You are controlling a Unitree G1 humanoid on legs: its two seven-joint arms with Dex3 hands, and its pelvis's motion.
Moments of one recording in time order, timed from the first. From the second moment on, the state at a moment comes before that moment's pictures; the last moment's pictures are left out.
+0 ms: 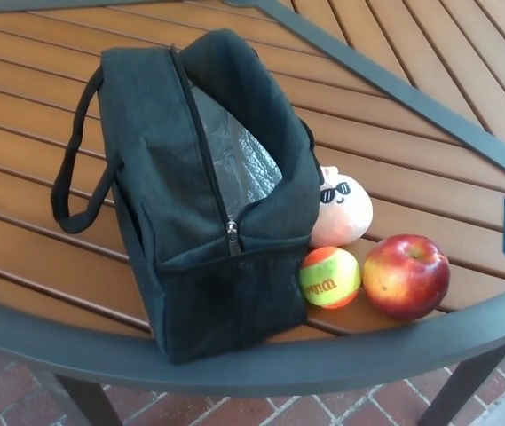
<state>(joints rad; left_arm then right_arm) 0.43 0.05 0.25 0.74 -0.10 -0.24 0.05 -0.21 -0.55 -0.02 0.28 -0.39 -0.29 -0.18</state>
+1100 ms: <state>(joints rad) 0.40 0.07 0.23 0.80 -0.08 -0.25 0.07 -0.68 -0.25 0.33 0.04 -0.30 -0.23 0.10</state>
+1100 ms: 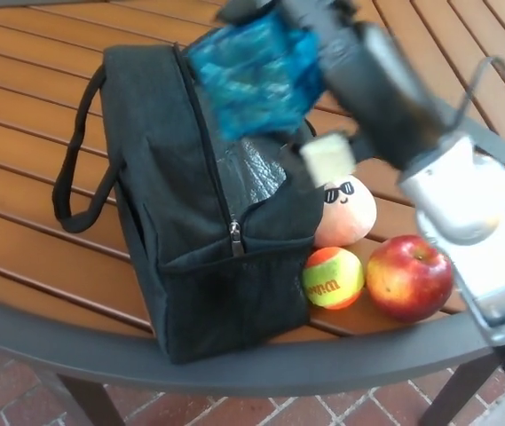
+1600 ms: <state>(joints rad) 0.40 0.07 0.21 0.79 -0.07 -0.26 0.08 -0.70 -0.32 0.45 0.10 -0.35 -0.14 0.29</state>
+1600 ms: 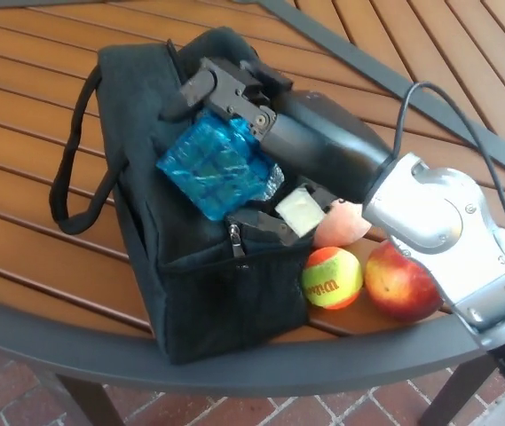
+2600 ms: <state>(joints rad) 0.41 0.06 0.20 0.80 -0.07 -0.26 0.08 -0.82 -0.22 0.44 0.30 -0.46 -0.08 0.26</state>
